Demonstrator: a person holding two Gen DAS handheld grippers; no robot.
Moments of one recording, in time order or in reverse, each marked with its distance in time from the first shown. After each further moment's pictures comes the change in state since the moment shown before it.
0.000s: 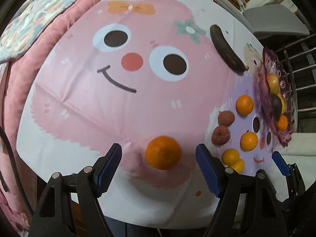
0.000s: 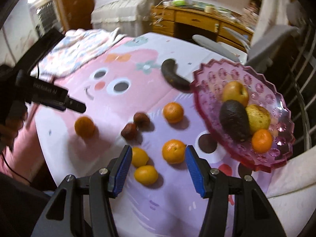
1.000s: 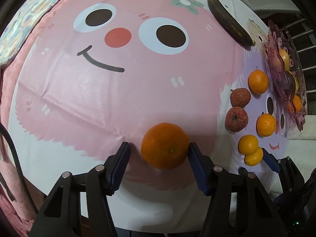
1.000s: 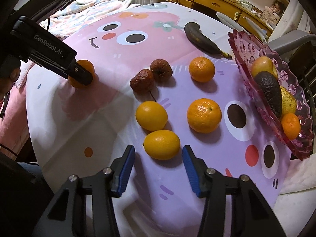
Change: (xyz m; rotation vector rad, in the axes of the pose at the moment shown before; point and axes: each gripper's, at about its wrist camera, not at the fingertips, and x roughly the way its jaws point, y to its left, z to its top) left arm 0.045 -0.011 -0.008 0.082 0.074 0.032; right arm 0.054 0.026 -0.035 -0.095 0.150 -0.007
